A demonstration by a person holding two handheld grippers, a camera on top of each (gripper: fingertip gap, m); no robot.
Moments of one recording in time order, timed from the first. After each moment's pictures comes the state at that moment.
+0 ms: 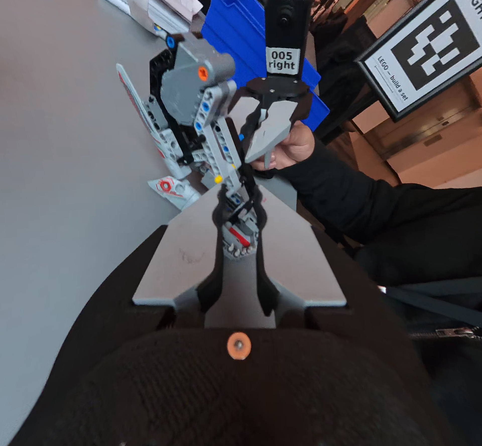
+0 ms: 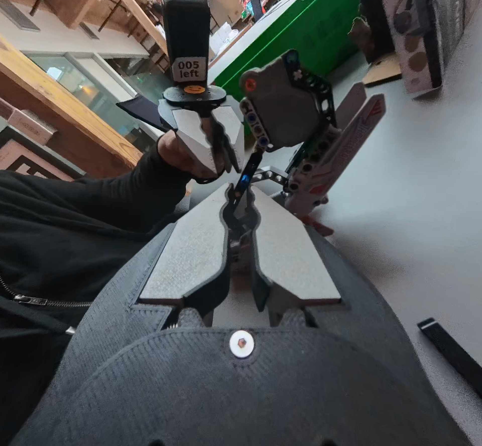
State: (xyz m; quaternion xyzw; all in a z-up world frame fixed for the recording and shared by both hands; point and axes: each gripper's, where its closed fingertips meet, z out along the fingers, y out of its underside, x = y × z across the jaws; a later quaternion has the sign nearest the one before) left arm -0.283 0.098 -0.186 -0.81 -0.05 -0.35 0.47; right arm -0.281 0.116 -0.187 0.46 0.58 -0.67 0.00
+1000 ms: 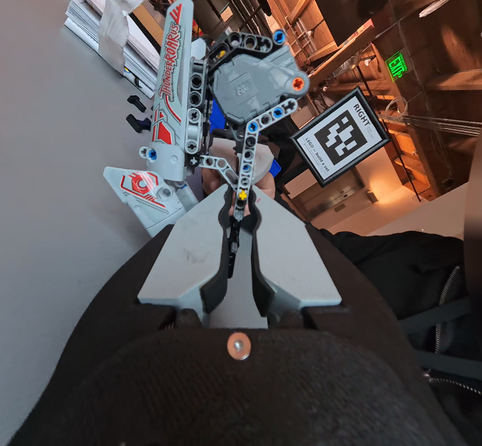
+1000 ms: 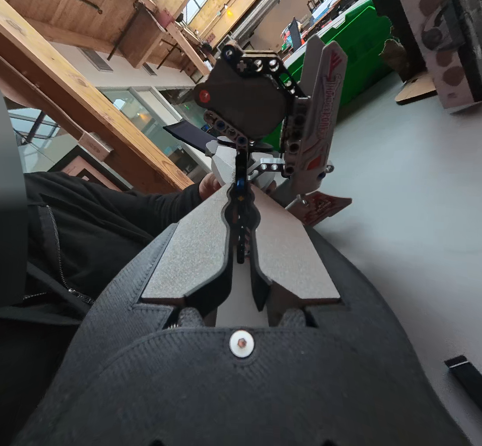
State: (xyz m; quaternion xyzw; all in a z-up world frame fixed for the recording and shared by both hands) left arm -0.270 0.124 -0.176 -0.68 -0.12 -0.47 0.55; right arm -0.277 0.114 -0.172 0.42 0.54 -0.73 0.04
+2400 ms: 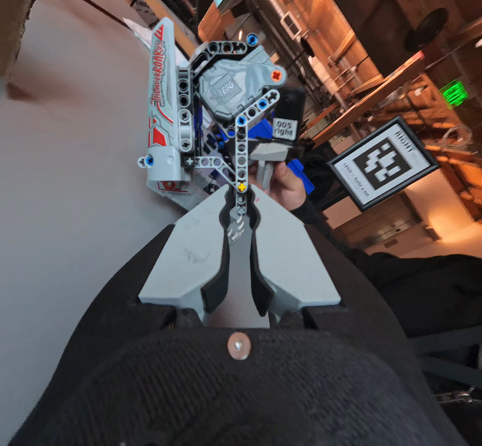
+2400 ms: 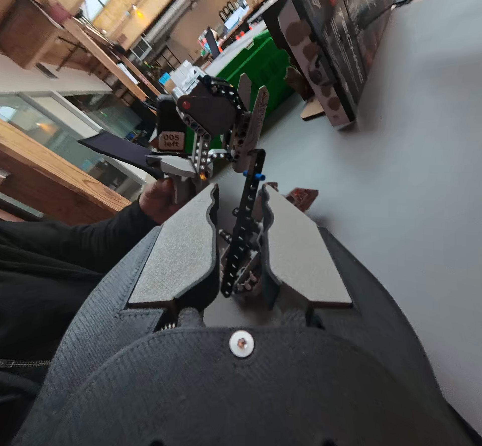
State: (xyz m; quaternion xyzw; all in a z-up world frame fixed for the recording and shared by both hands) left arm -0.321 0.091 -0.182 -0.69 -0.18 -0.38 0.59; right arm -0.312 0.149 -0.186 0.52 0.55 -0.65 -0.06
